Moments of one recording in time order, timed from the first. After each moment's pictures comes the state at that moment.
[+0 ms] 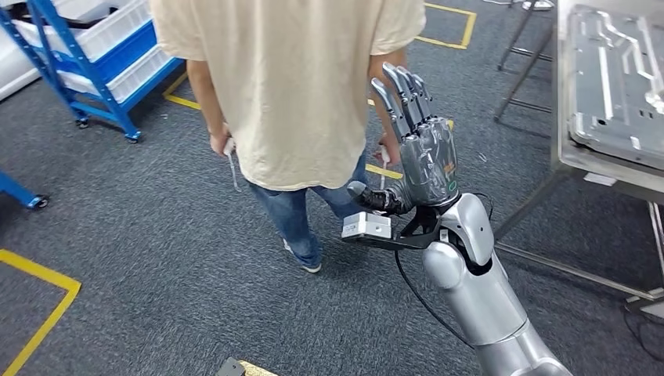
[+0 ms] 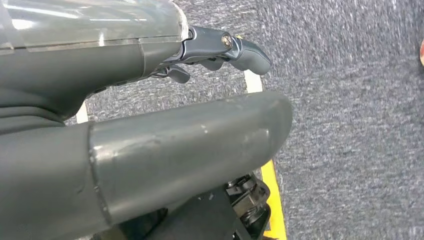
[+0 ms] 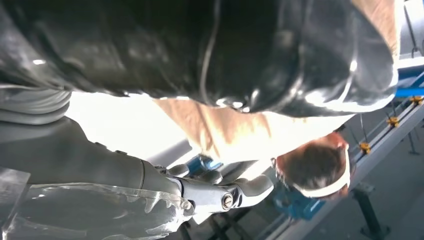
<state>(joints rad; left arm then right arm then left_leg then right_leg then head) -0.13 -0.16 0.41 -0.23 -0.91 0.09 -0.42 -0.53 -0.02 0.40 -1.63 0.86 -0.43 -0.25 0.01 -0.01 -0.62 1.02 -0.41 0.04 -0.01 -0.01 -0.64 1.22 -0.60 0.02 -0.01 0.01</state>
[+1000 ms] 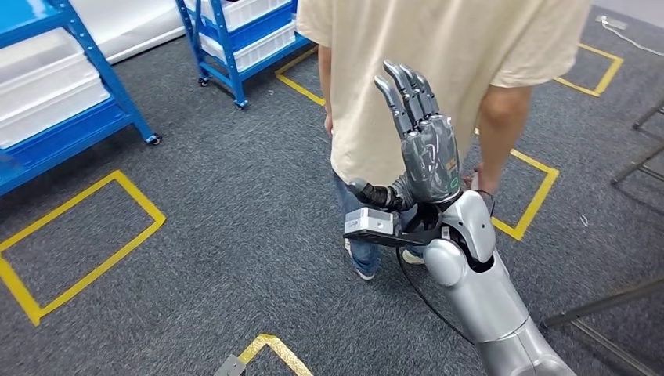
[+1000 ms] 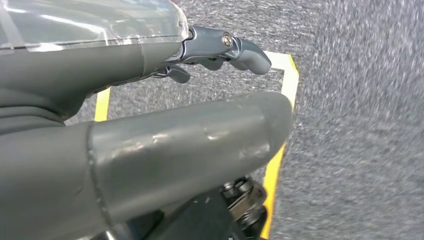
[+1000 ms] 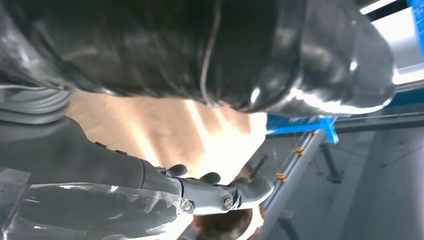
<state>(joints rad) -0.14 -0.16 0.41 -0.23 -0.92 0.09 -0.42 -0.54 -0.03 0.40 -1.63 0.85 -0.42 -0.24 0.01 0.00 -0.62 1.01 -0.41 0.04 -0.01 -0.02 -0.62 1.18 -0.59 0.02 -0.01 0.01</state>
